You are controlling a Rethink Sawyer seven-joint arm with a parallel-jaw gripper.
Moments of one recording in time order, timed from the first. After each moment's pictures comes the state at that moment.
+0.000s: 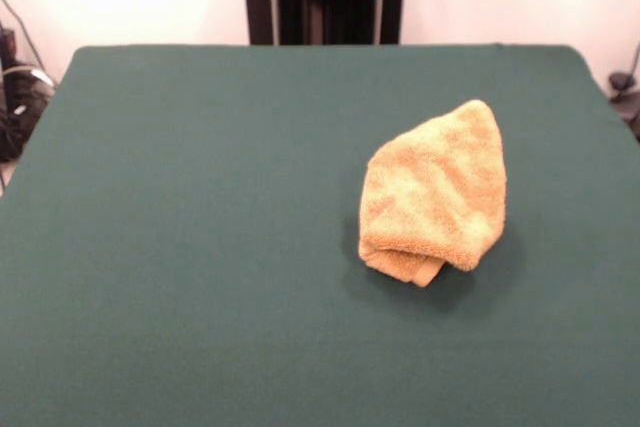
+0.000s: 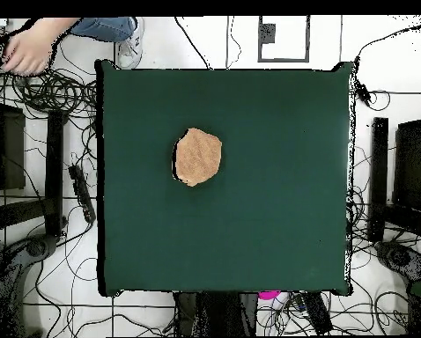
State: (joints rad) arm 1.04 0.14 -0.56 0.25 0.34 1.17 2.14
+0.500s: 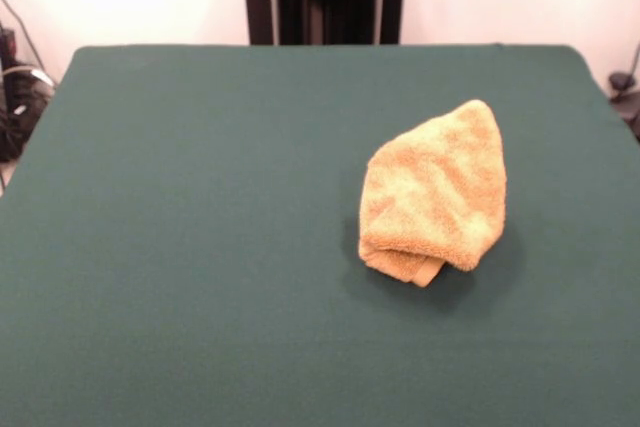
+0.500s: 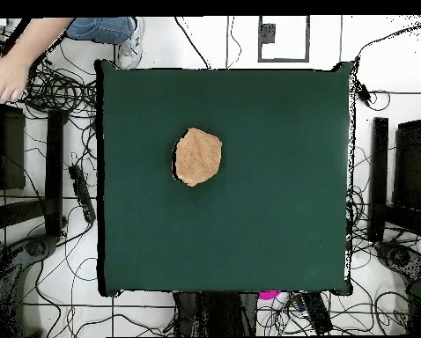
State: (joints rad) arm 1.06 0.14 -0.58 0.25 0.37 1.20 2.16
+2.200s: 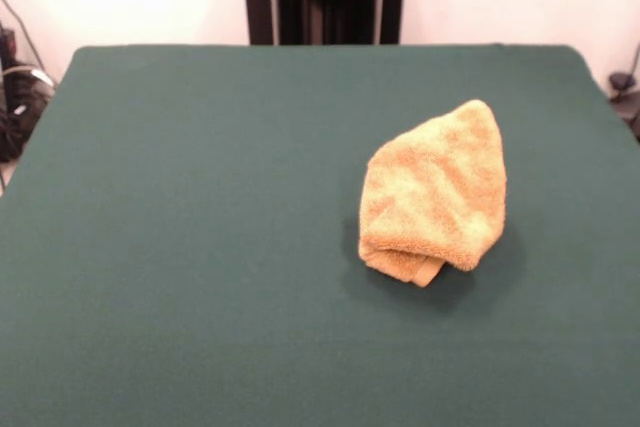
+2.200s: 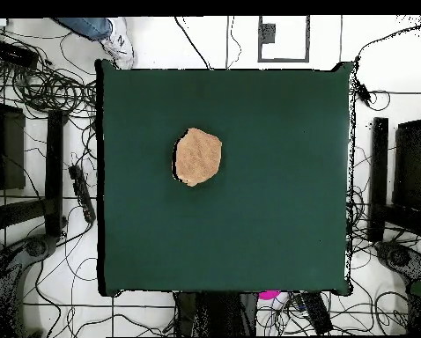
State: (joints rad) arm 1.10 -0.40 -0.48 0.86 0.24 0.90 2.16
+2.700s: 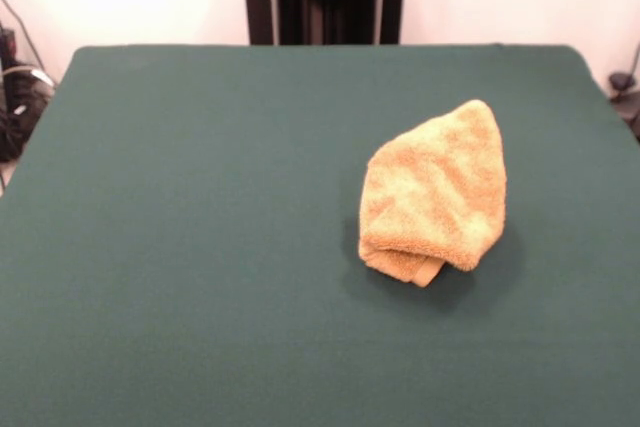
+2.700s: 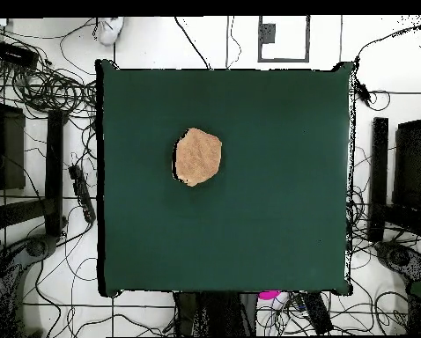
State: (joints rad) arm 1.07 -0.40 -0.46 0.79 0.24 0.99 2.16
